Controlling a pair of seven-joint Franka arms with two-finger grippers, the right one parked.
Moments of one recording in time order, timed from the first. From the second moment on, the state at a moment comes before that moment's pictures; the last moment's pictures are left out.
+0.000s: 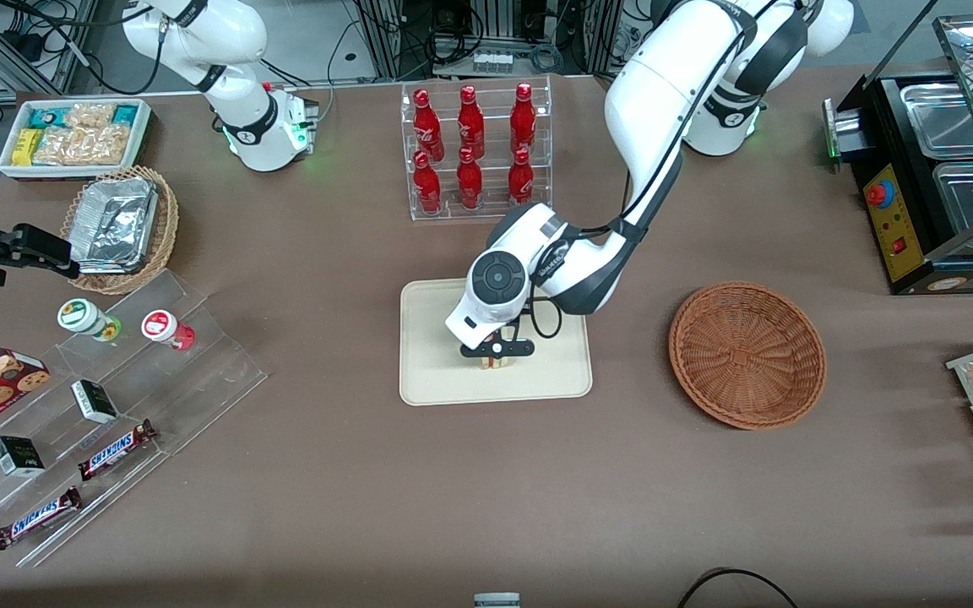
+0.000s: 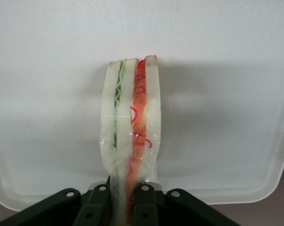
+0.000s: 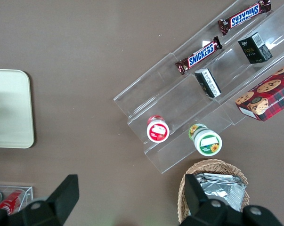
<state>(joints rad) -0.65 0.81 -0.16 -1.33 -0.09 1.99 -0.76</state>
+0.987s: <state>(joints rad) -0.67 0.82 -0.16 -1.31 -0.08 2.00 -0.79</state>
